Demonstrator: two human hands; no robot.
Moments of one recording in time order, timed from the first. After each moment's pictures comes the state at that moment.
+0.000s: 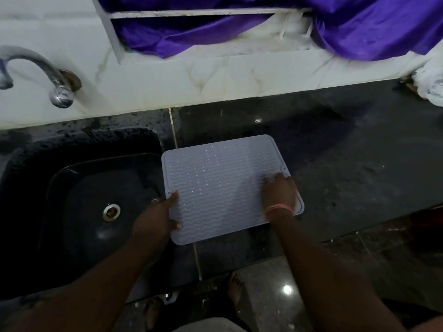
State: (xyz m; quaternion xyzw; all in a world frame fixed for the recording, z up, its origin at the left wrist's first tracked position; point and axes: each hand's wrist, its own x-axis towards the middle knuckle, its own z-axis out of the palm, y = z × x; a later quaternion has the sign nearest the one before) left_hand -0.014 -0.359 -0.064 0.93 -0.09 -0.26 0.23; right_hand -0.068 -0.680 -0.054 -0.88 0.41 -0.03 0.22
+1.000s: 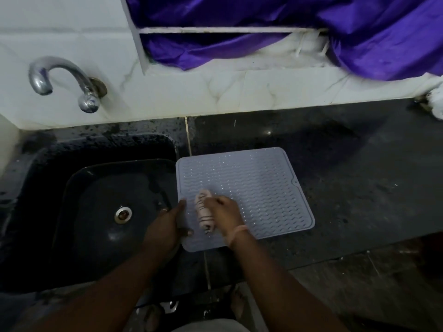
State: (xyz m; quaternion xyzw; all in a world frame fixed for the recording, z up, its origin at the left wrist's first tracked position) left_hand -0.026 -0.347 -0.059 0.93 -0.08 -0.21 0.29; right_hand -0.053 -0.523 -0.027 -0.64 0.29 0.08 0.71
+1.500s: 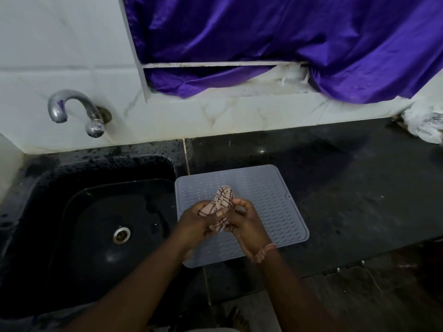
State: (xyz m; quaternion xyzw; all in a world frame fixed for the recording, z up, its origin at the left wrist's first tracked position) left_hand -0.028 -0.422 0.018 0.61 0.06 -0.34 0.71; right_hand -0.077 -0.570 0.004 -0.54 0.26 0.01 0.80
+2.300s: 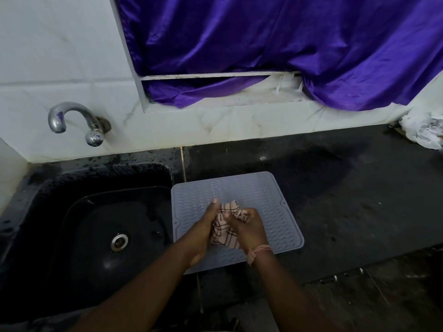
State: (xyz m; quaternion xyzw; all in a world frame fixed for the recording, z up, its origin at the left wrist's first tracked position) left_hand -0.035 -0.458 0.015 0.54 0.05 -0.42 0.73; right_hand -0.083 -0.590 0.012 -0.62 0.32 -0.03 0.72
